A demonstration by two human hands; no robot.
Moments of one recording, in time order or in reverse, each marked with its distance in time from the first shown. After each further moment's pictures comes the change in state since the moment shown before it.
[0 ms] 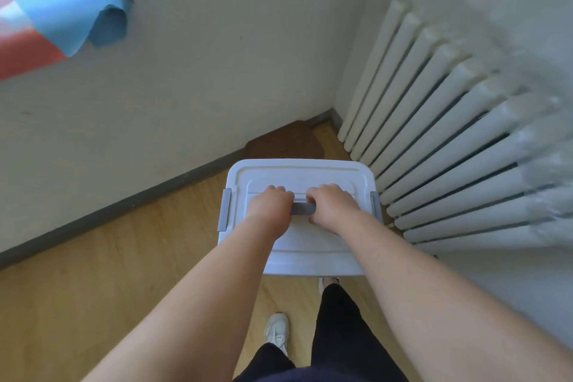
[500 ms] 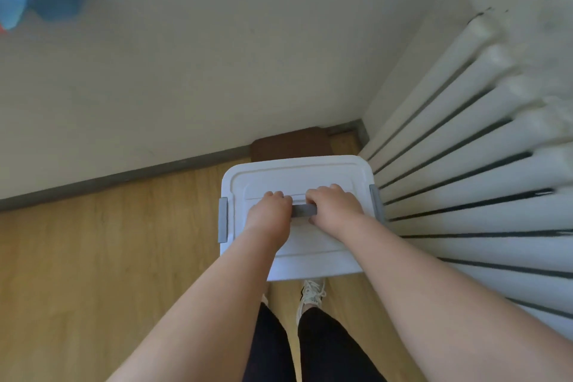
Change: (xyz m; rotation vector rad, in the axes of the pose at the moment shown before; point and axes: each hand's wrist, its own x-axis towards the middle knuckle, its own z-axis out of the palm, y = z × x) left_hand 0.156 0.005 0.004 -0.172 -0.026 -0.260; right_hand 0.178 0.077 -0.035 -0.151 -0.132 -0.210
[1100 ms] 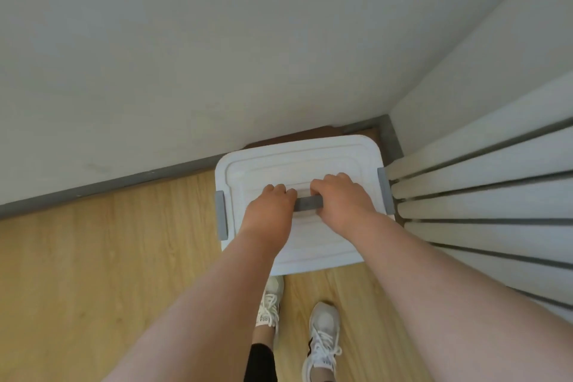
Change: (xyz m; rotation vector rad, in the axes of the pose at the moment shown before) left_hand 0.227 -0.066 0.080 -0.021 0.068 0.079; right_hand 0.239 0.069 0.071 0.028 0.050 -0.008
